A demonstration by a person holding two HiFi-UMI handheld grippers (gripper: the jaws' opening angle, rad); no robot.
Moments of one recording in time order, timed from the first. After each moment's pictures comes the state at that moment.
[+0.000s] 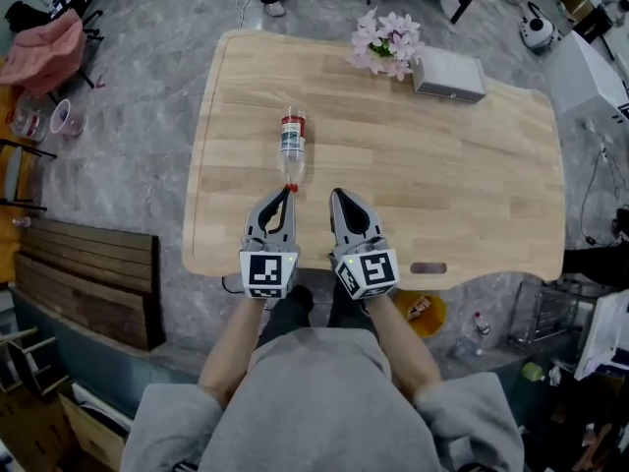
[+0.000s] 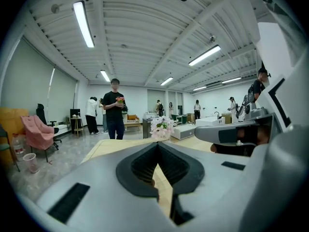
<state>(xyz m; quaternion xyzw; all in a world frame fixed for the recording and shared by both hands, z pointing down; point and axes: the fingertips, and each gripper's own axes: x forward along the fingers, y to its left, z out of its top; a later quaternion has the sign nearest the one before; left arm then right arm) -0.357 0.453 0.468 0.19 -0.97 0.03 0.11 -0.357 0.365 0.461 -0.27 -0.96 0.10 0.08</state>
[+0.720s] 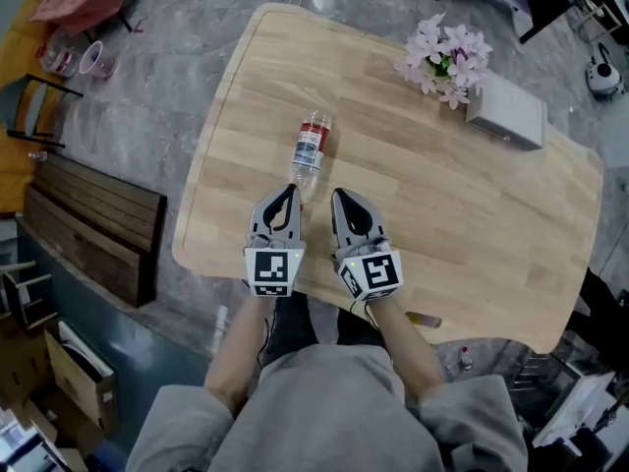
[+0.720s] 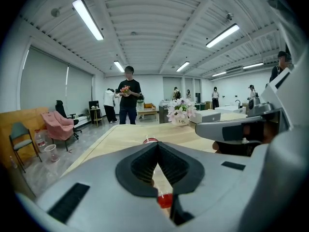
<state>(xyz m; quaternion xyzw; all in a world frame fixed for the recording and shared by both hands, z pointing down) -0.425 0.463 0.540 0.08 -0.98 0.04 0.18 -0.437 0.384 0.529 -0.38 -0.91 0.12 0.12</state>
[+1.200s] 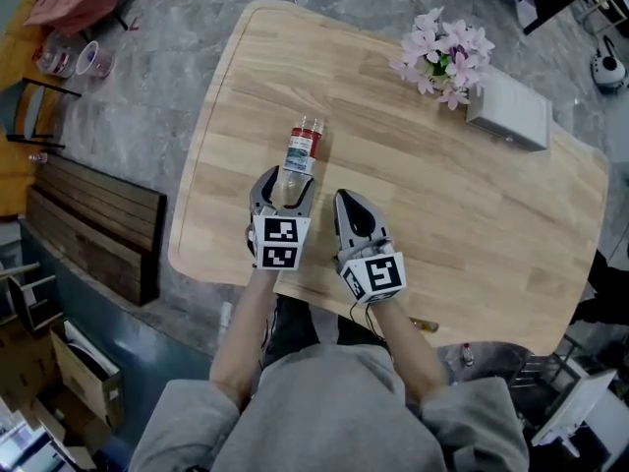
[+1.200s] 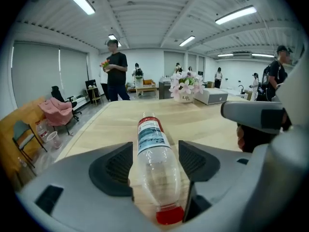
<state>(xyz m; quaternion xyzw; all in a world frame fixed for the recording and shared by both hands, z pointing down) -0.472 0.459 0.607 0.08 -0.94 0.05 0.33 -0.457 0.367 0.544 -0.37 -0.91 0.13 0.14</state>
